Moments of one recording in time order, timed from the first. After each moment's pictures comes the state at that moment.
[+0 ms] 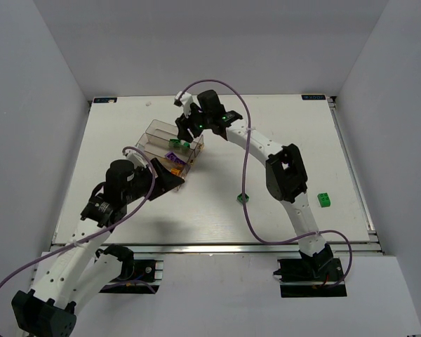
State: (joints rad) left arm -0.38 0.75 0.69 -0.42 0.30 -0.85; right arm 0.68 2.34 2.11 -0.33 -0.43 -0.24
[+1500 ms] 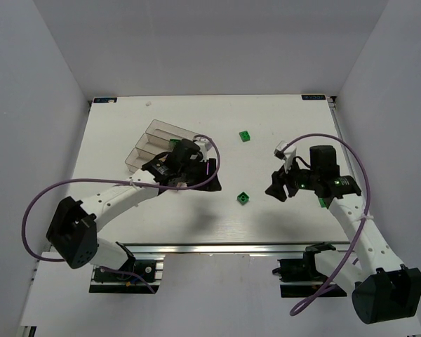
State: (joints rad) left arm -0.72 1.39 1.03 -0.39 0.23 -0.54; right arm 0.21 0.98 0.83 -0.63 -0.70 -0.44
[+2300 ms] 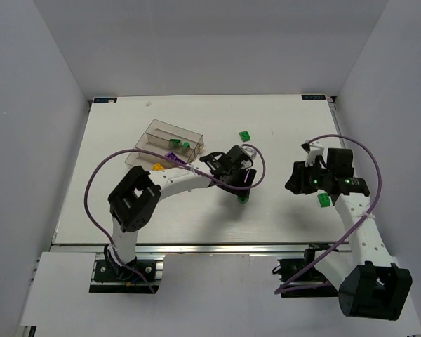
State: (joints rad) left arm -0.93 1.92 1.41 -0.44 0.04 -0.43; right arm -0.02 0.98 0.77 -0.66 -0.51 -0.17
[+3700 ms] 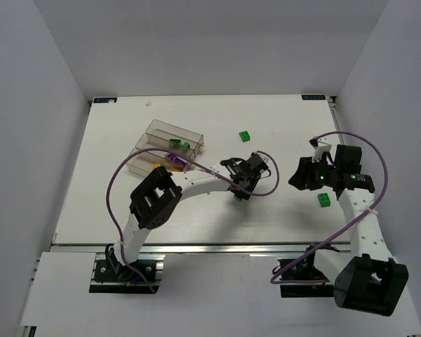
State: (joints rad) left arm -1.03 2.12 1.62 -0.58 -0.22 -0.37; right arm -0.13 1.02 0.81 -0.67 -0.59 -0.18
